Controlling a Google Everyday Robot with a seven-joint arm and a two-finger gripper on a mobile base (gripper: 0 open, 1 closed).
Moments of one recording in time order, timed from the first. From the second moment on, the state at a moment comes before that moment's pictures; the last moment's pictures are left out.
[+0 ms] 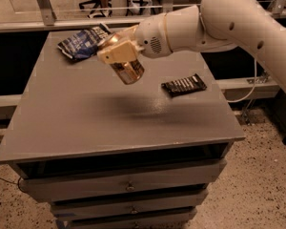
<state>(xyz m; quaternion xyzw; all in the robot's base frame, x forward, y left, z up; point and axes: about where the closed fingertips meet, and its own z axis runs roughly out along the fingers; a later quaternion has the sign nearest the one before) 0.587 0.068 0.963 -0.50 0.65 0.36 0.45</state>
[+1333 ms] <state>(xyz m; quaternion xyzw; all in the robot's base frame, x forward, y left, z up) 0.546 0.048 0.979 -0.45 0.59 0.43 0.52</state>
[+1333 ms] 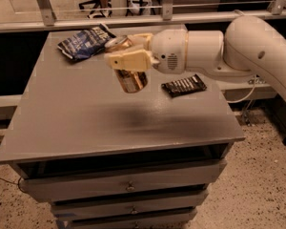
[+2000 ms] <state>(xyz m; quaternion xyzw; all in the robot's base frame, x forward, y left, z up) 0.542 0.040 0.954 -0.46 0.56 0.44 0.53</state>
